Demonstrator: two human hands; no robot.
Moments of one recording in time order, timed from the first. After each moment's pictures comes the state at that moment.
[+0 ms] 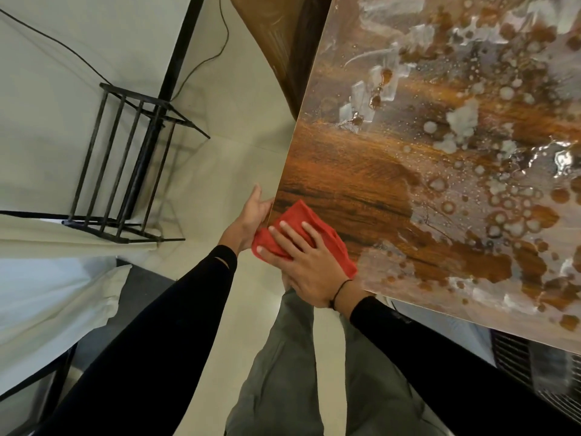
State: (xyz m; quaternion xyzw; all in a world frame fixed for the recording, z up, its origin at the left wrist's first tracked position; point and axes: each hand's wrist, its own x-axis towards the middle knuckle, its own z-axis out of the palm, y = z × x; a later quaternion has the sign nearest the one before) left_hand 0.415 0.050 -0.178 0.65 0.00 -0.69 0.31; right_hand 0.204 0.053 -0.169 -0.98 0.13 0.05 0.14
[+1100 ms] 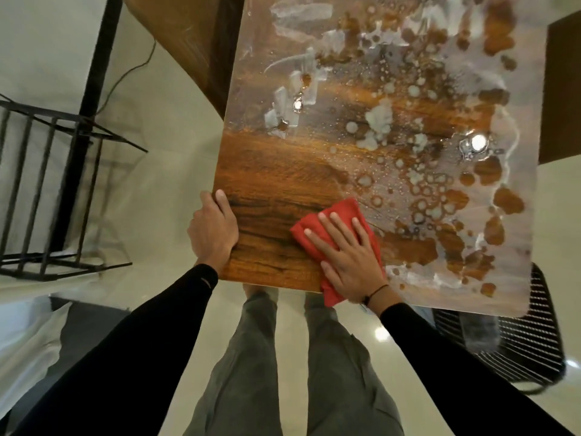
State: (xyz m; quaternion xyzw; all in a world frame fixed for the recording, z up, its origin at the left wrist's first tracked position) left_hand 0.356 0.023 -0.201 0.92 -0.30 -0.20 0.15; right_hand 0.040 -0.019 -0.176 -0.93 0.34 0.04 0.15
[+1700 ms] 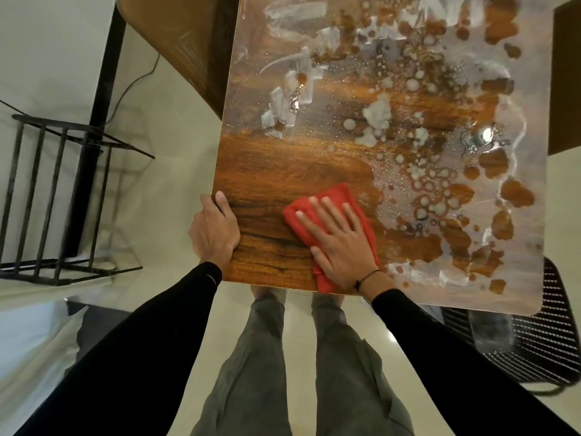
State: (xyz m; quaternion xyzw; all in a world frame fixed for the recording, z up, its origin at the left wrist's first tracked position) left_hand 0.353 0.023 -0.205 0.93 -0.29 -0.18 0.13; right_hand 0.069 -0.033 -0.181 -0.92 0.36 0.02 0.14
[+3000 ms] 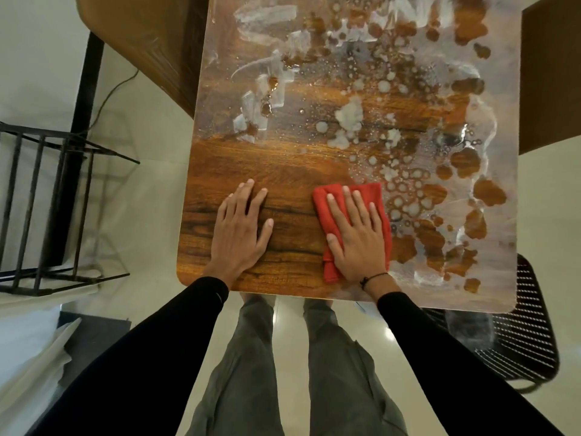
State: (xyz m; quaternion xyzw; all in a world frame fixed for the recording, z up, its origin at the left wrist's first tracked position) left_hand 0.282 0.007 -0.196 0.75 -0.64 -0.12 0.09; right_hand 0.010 -0.057 -0.173 -0.85 0.51 -0.01 0.12
